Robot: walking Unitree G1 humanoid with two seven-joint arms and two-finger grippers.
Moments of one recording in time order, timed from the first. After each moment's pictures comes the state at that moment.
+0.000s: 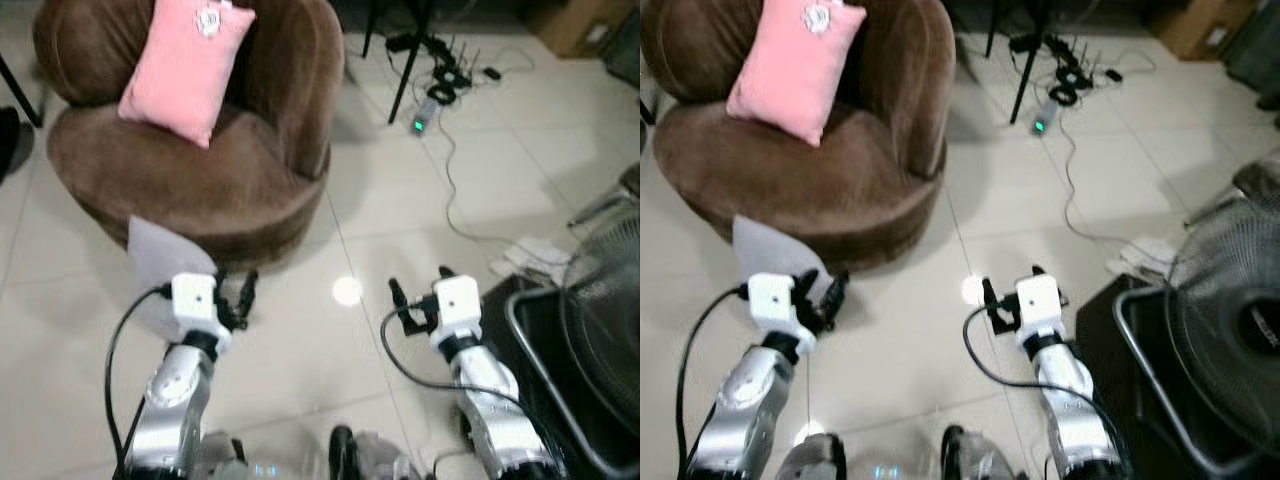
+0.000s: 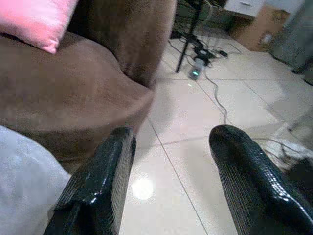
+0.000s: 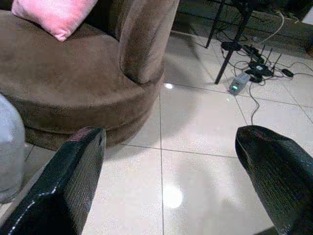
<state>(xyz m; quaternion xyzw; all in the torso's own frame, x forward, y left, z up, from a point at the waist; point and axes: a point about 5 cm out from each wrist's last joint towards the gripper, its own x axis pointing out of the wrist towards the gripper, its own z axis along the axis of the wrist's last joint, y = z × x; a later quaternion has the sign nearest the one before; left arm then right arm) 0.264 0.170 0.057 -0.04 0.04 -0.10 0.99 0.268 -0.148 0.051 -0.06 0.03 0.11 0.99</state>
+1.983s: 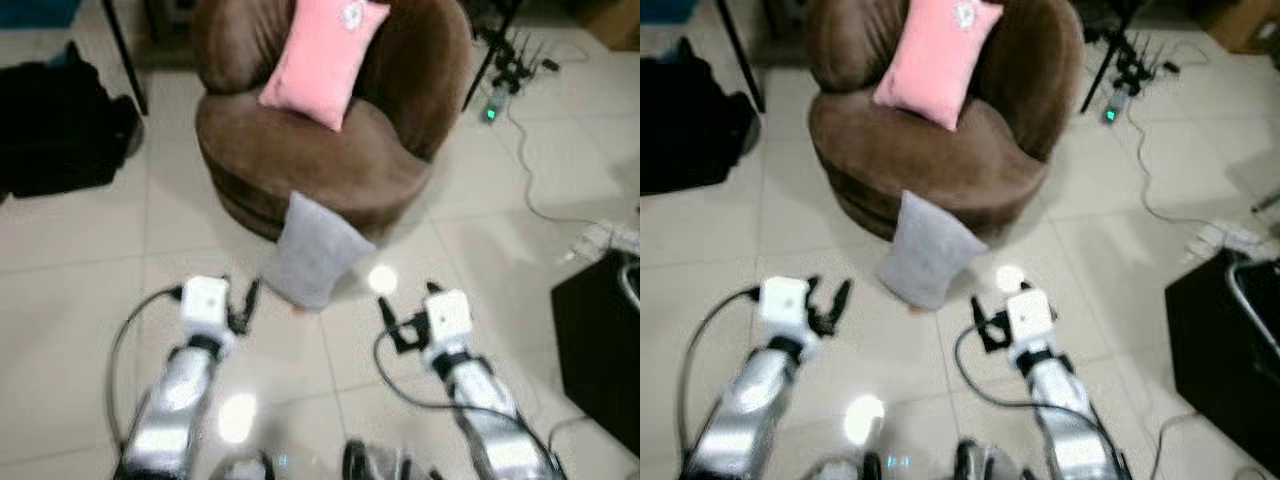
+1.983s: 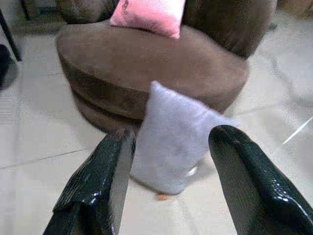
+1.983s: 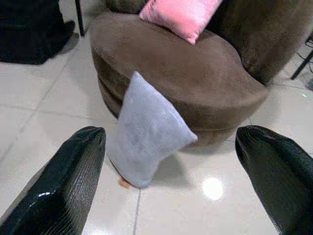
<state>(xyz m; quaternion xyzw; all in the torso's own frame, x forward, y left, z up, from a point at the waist) 0.264 0.173 0.050 0.03 0.06 -0.08 0.99 0.253 -0.133 0.045 -0.05 0.05 0.15 0.99</state>
